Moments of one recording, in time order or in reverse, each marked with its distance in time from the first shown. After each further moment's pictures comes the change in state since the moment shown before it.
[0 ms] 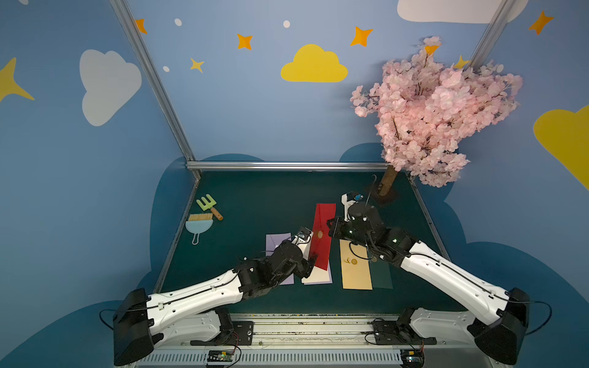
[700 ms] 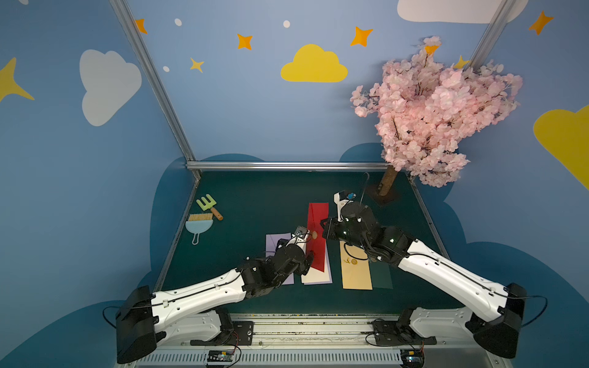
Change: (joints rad) left arm 0.003 0.028 0.000 -0.040 -0.146 -0.024; right arm 0.089 0.030 0.077 -0.046 0.047 -0.009
